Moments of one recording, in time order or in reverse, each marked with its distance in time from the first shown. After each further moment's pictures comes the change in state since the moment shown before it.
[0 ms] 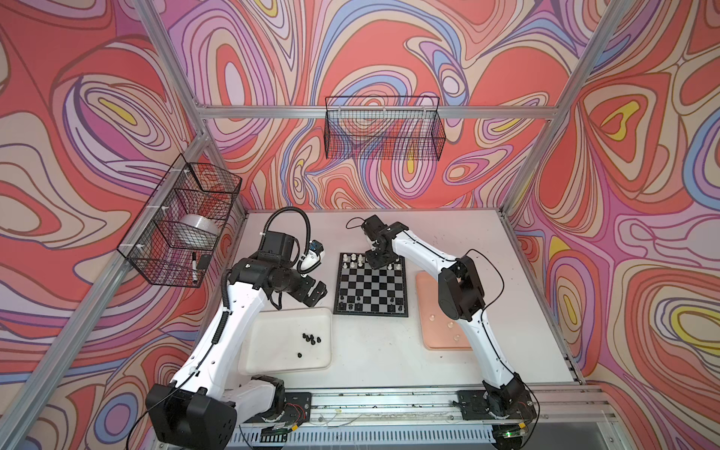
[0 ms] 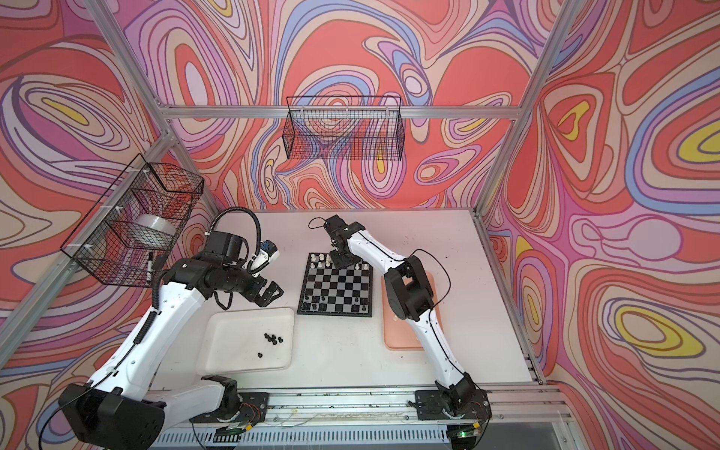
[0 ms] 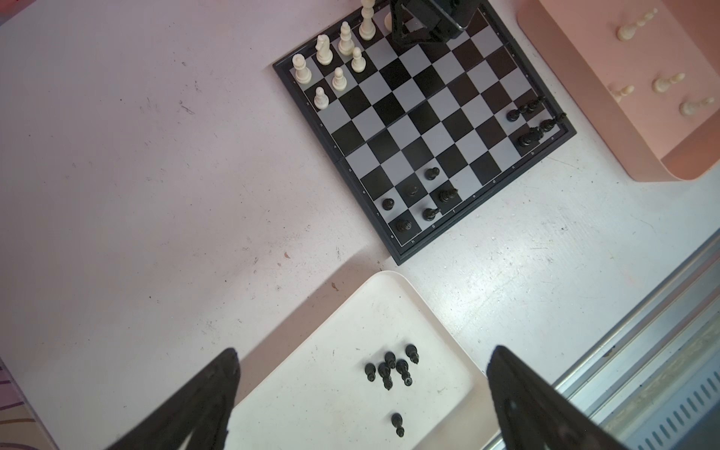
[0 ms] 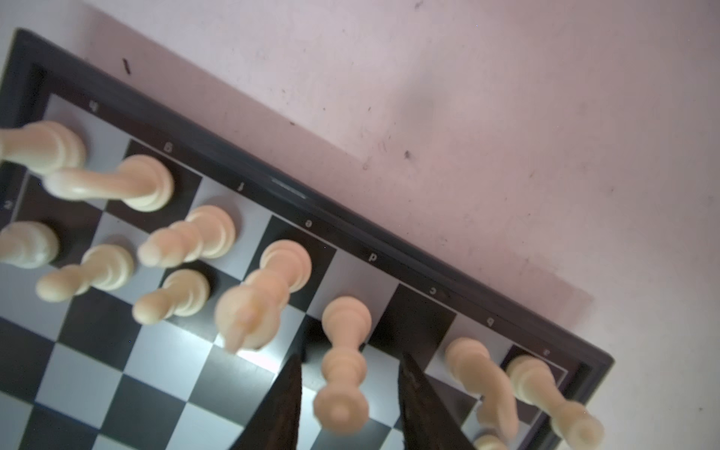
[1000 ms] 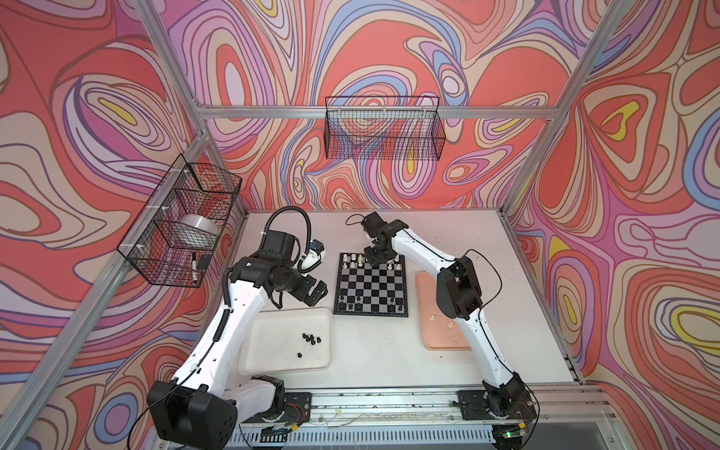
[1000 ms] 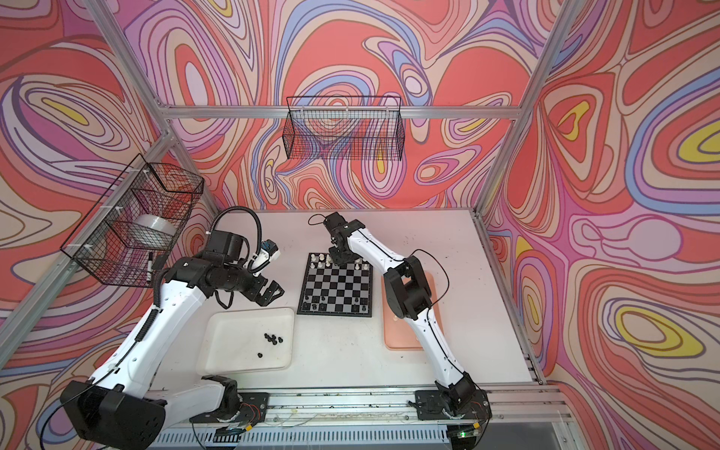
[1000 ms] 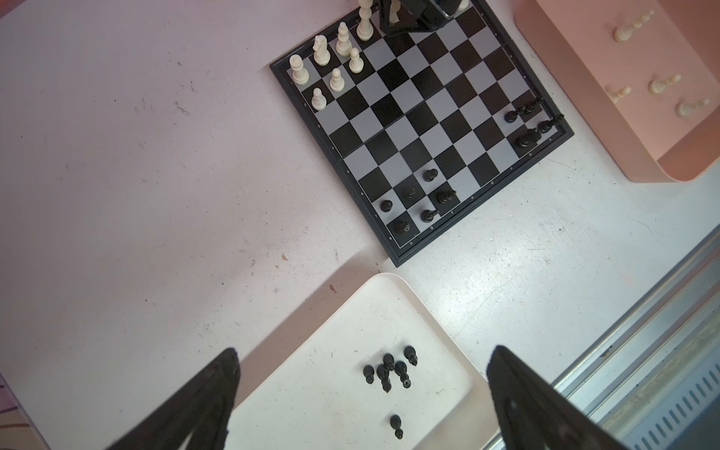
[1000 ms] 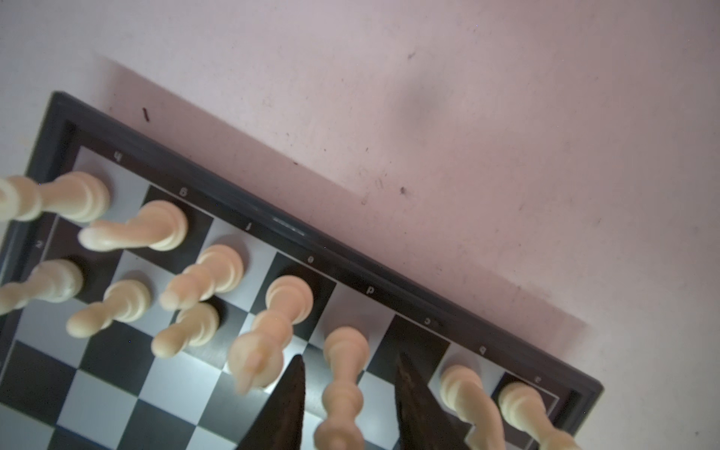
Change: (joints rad) left arm 0.000 0.014 0.005 0.000 0.007 0.000; right arm -0.009 0.047 0.084 -0.009 -0.008 0.000
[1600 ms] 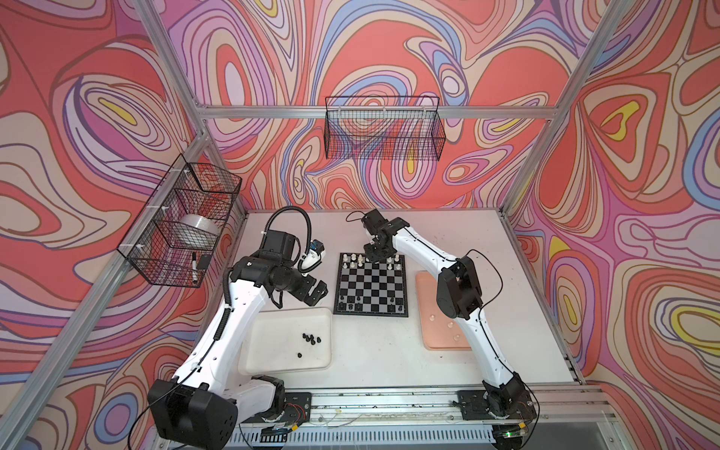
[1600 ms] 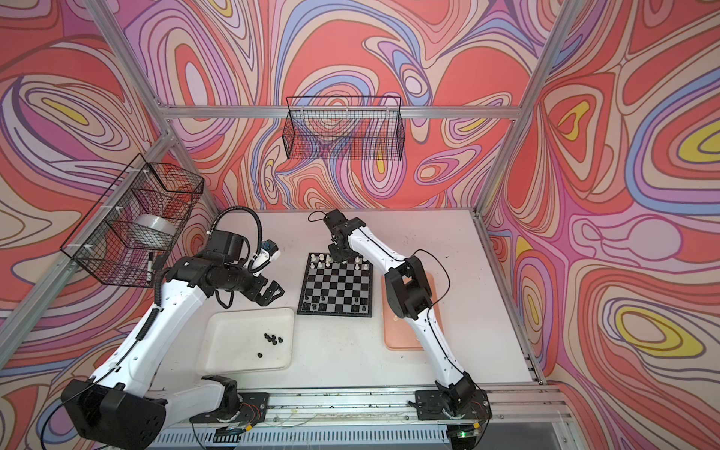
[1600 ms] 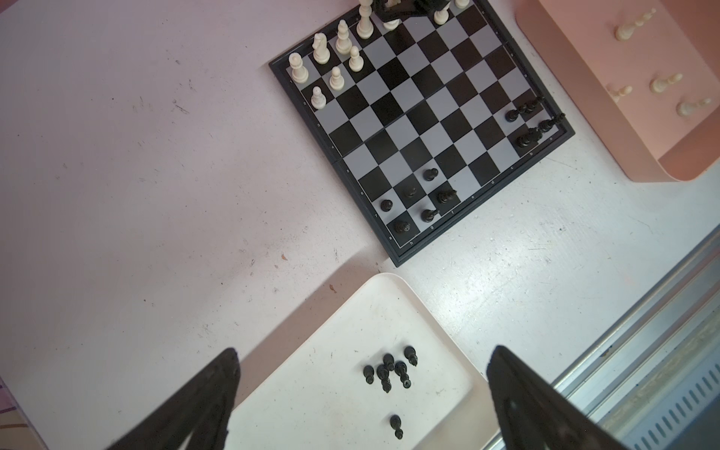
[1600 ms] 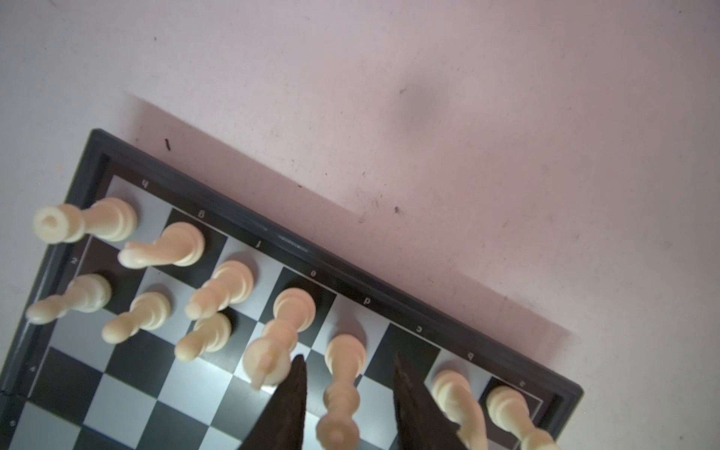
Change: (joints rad) left arm 0.000 0.008 0.002 0.000 0.000 0.000; right arm -0.005 0.000 0.030 0.004 -0.005 0.002
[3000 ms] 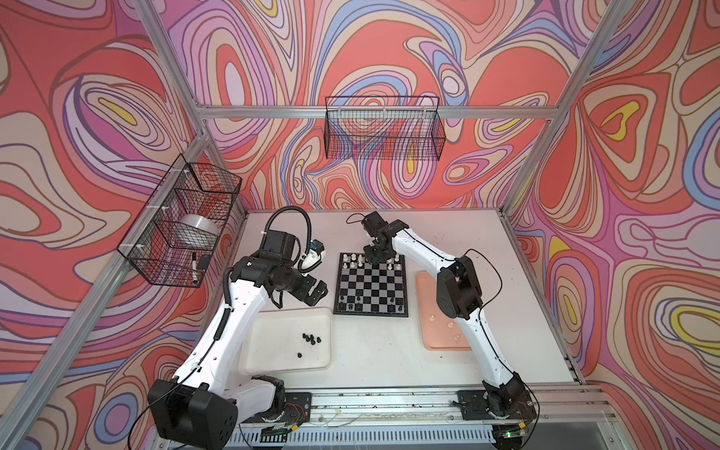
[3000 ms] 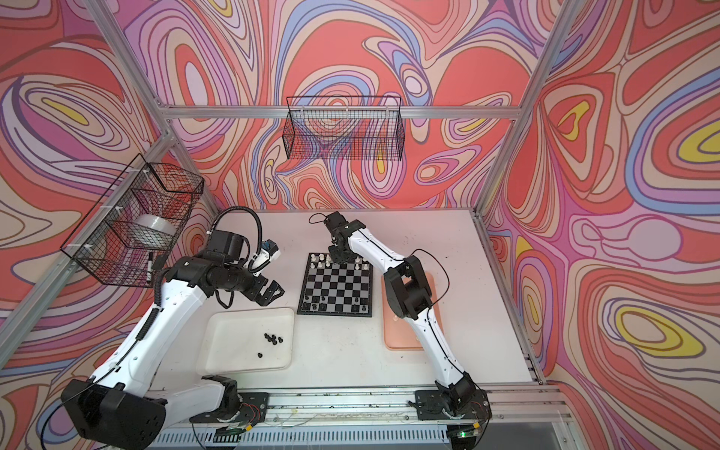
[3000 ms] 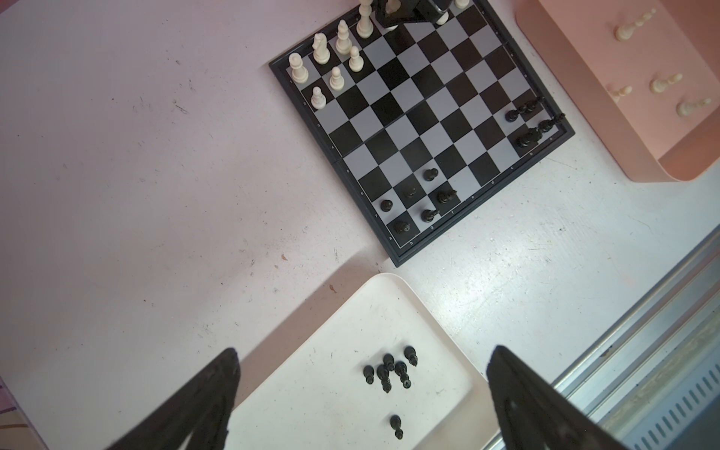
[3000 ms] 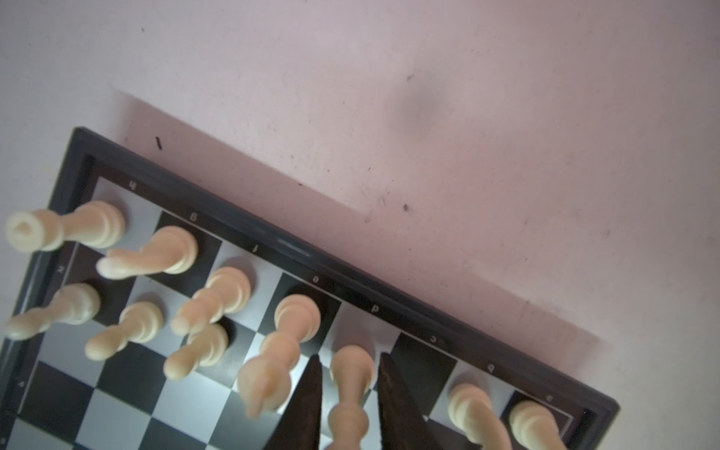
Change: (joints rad) left arm 0.000 0.000 0.000 0.000 0.000 0.000; right arm 0.000 0.000 -0.031 0.037 -0.014 0.024
